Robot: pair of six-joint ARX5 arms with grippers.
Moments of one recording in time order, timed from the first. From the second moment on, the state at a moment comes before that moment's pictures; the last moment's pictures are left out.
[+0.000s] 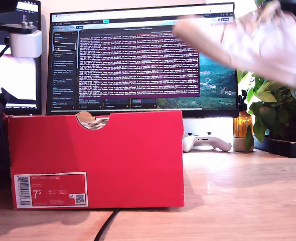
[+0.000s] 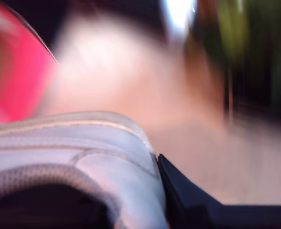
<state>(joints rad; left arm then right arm) -0.65 1.11 0.61 -0.54 -0.13 0.61 0.07 1.51 1.52 -0.74 -0.19 -0.40</state>
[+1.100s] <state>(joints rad) -0.65 1.11 0.61 -0.54 -0.12 0.61 0.50 1.76 1.53 -0.18 -0.07 -0.83</state>
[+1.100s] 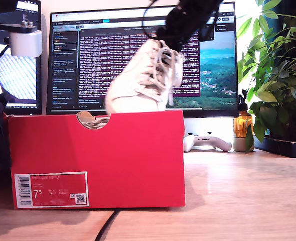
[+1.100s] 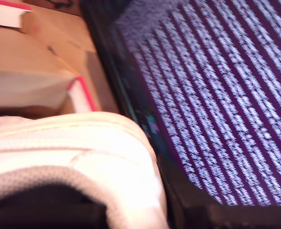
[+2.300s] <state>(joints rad) -0.65 1.11 0.61 -0.54 -0.11 0.61 0.60 1.89 1.53 -0.40 0.06 -0.89</state>
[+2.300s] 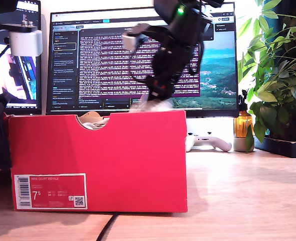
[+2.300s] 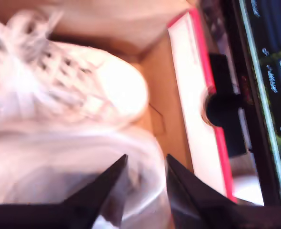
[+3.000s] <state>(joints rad) -0.65 1.11 0.61 -0.53 -0.11 0.61 0.69 1.88 1.76 -0.63 0.25 -0.56</state>
